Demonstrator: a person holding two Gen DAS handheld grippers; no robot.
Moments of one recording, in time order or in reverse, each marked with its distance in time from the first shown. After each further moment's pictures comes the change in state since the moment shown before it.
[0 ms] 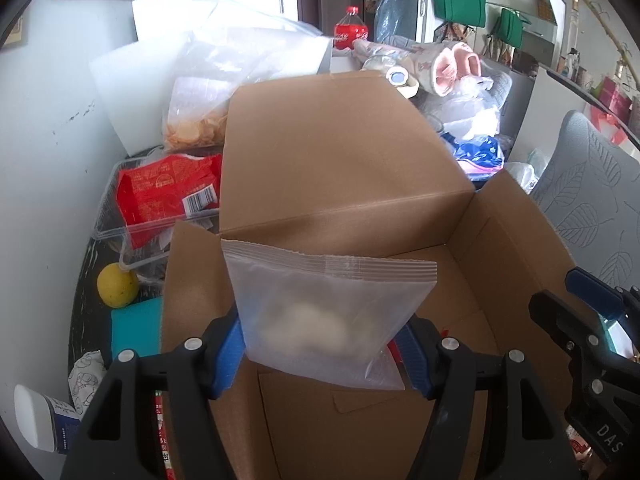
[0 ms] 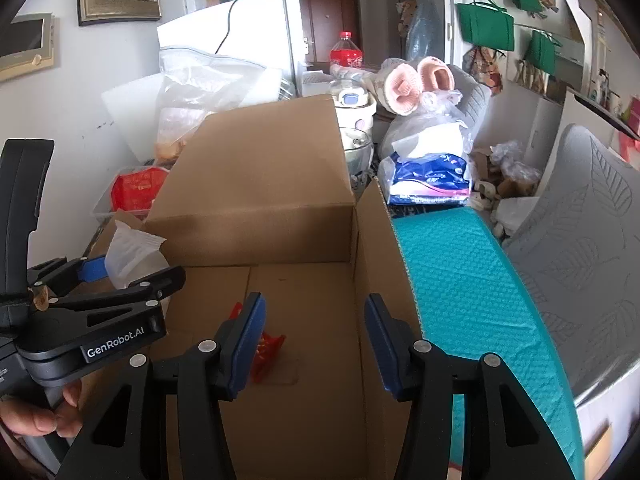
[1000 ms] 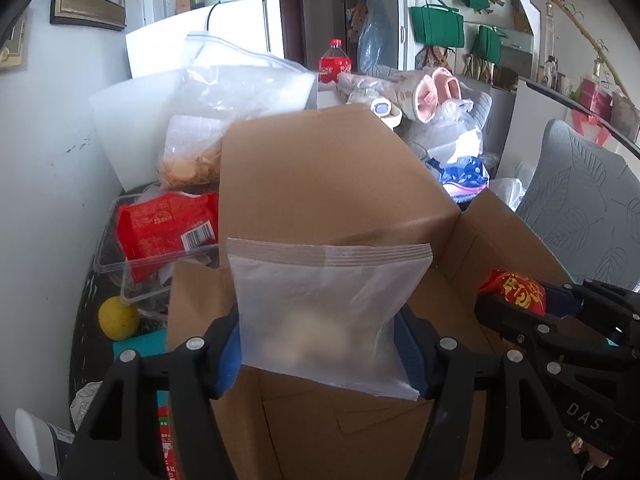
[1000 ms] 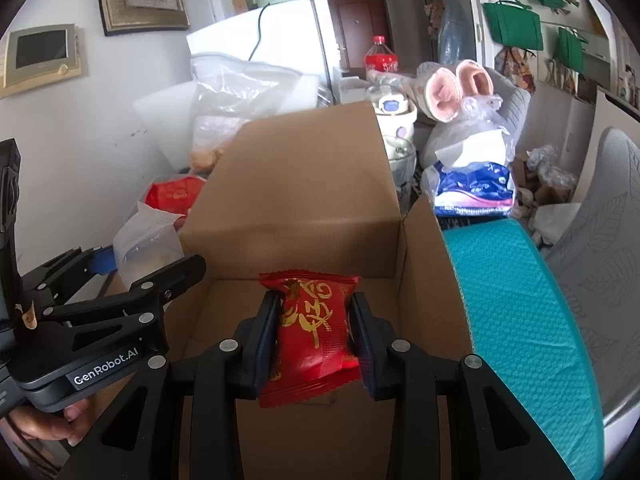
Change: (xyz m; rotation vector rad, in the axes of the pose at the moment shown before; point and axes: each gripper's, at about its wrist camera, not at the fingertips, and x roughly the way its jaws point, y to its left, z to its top) left arm -0.006 0.001 -0.001 0.058 -0.109 -0.025; right arm 0.022 0.009 0.006 -0.022 0.003 0.153
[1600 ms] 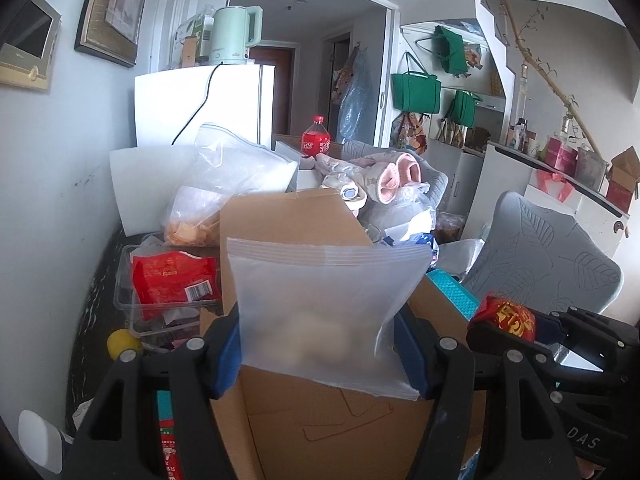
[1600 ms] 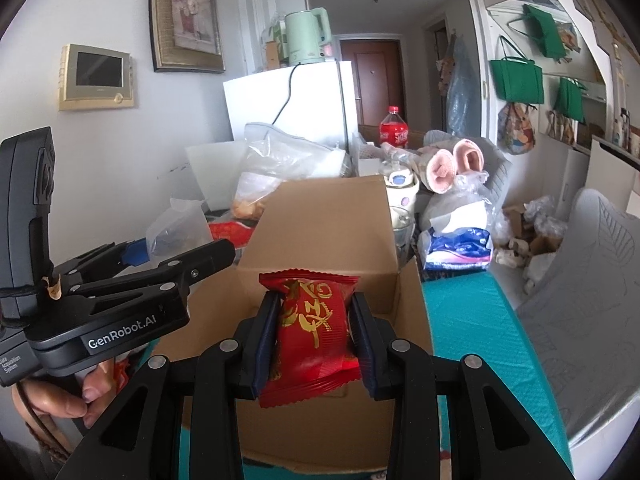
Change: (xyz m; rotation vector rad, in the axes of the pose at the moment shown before) left arm -0.094 0.013 0.020 -0.065 -0.223 -0.118; right arm -0.102 0.031 0.004 -0.070 -0.194 0.011
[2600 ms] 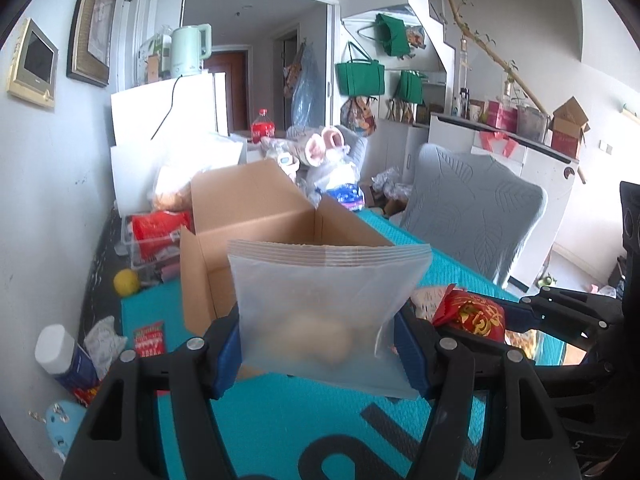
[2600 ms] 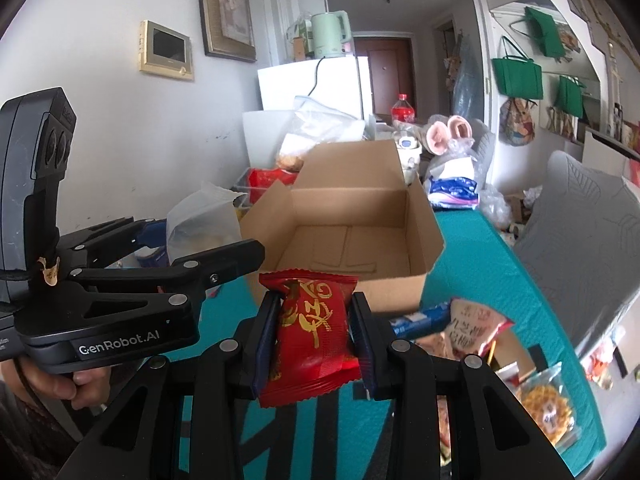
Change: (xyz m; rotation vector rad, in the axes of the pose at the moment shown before) left arm -0.161 -0.064 -0.103 0.133 0.007 -0.110; right arm -0.146 0.052 -0.120 -0.038 -0.006 0.035
